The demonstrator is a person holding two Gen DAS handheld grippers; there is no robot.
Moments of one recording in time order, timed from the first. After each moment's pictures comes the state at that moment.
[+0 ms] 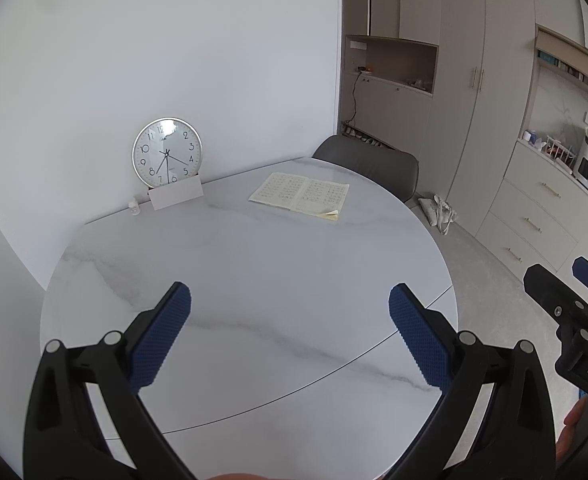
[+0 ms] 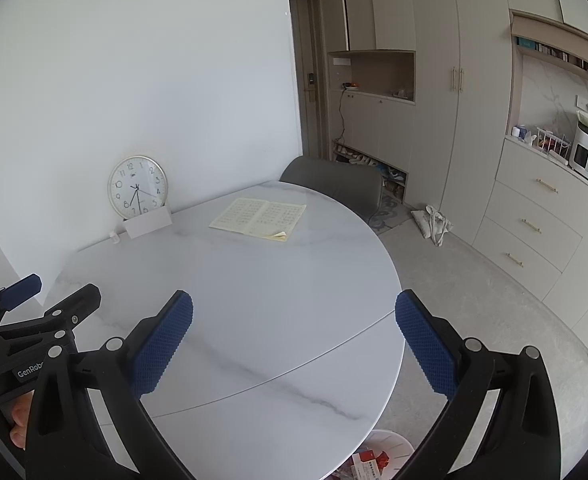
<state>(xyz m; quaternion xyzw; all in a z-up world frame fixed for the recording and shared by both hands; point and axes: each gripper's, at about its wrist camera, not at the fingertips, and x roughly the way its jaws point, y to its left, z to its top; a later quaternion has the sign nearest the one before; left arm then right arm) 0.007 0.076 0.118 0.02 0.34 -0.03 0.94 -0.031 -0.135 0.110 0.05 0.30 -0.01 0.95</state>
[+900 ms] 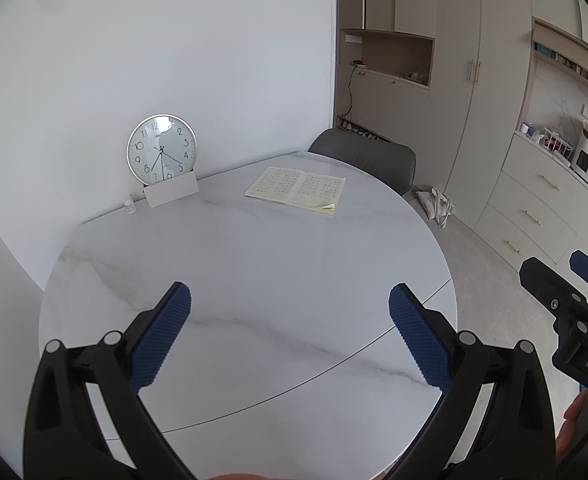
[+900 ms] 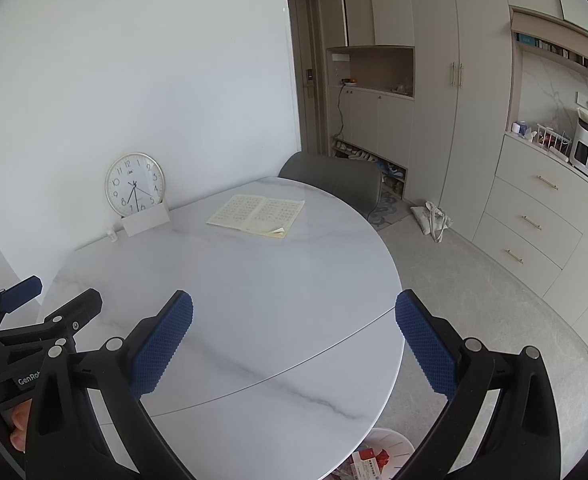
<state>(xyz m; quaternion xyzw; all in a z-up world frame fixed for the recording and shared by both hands) 0.011 0.072 0.115 0.02 0.35 -0.03 0.94 -0.027 -0.138 0.106 0.05 0.30 -0.01 0.95</state>
